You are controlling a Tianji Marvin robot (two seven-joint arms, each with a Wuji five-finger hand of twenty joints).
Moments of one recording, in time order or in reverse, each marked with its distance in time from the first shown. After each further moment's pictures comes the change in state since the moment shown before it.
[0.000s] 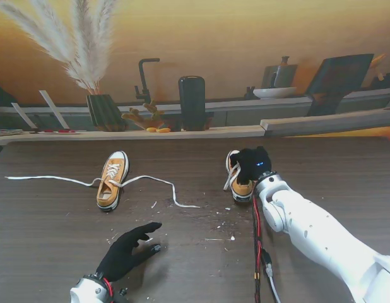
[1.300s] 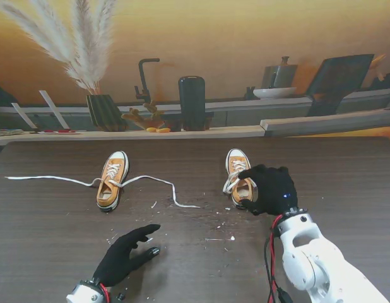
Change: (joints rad) left arm 0.048 -0.003 -0.018 -0.027 0.018 -0.056 0.038; right arm -0.785 0.096 0.654 -0.943 -0.139 -0.005 0.302; left_hand 0.000 0.000 0.000 0.000 0.000 0.000 0.000 0.000 0.000 0.000 0.000 0.000 0.000 0.000 0.000 0.000 0.000 0.000 0.000 0.000; right_hand -0.351 0.131 -0.081 0.115 -0.288 0.169 -0.378 0.112 -0.458 0.057 -0.298 -0.165 -0.562 0.084 -0.491 0.250 -0.457 -0.053 -0.423 -0.197
